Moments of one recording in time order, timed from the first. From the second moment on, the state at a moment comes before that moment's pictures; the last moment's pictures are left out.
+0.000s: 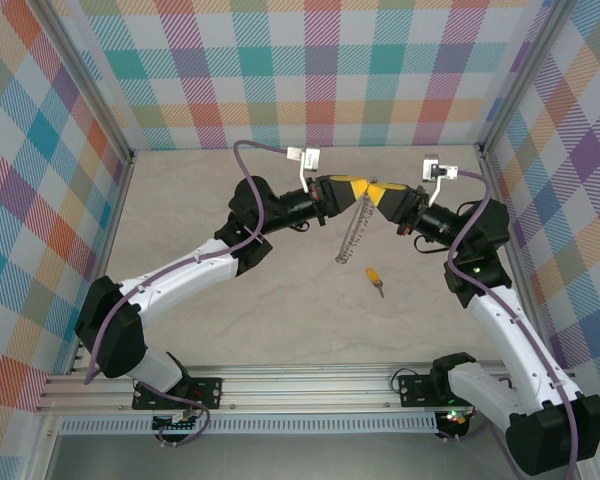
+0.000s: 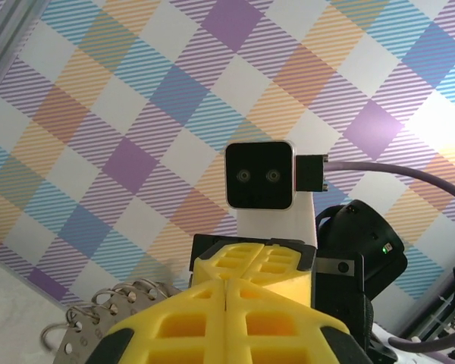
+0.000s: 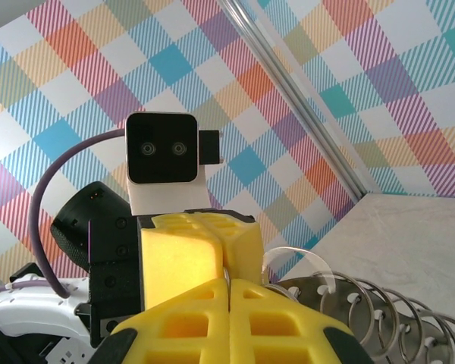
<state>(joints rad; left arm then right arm) -0.79 1.52 1.21 0.62 0.53 -0.81 0.26 0.93 0.84 0.37 -0.82 0.83</state>
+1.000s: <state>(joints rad) -0.77 1.50 1.55 -0.22 0.83 -0.18 0.19 0.82 0.99 -0.22 -1.04 0.57</state>
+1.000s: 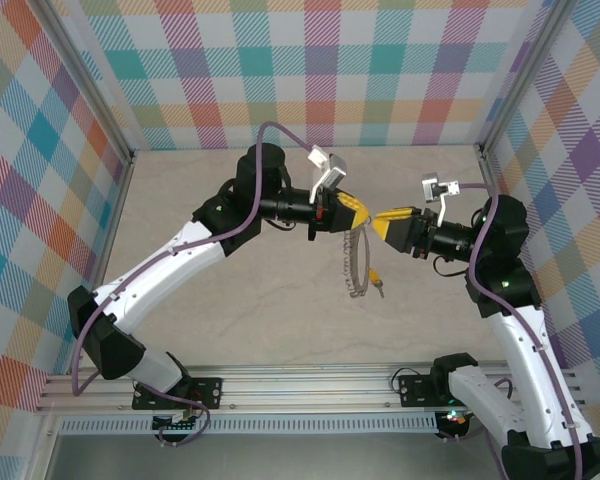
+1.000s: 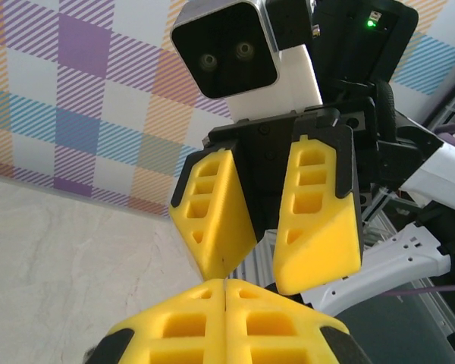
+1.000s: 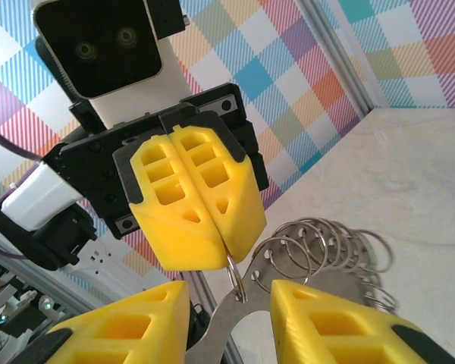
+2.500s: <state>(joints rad) -0.74 1.46 1.43 -0.03 0.67 -0.36 0.17 0.88 0.94 -0.03 -1.05 0.63</state>
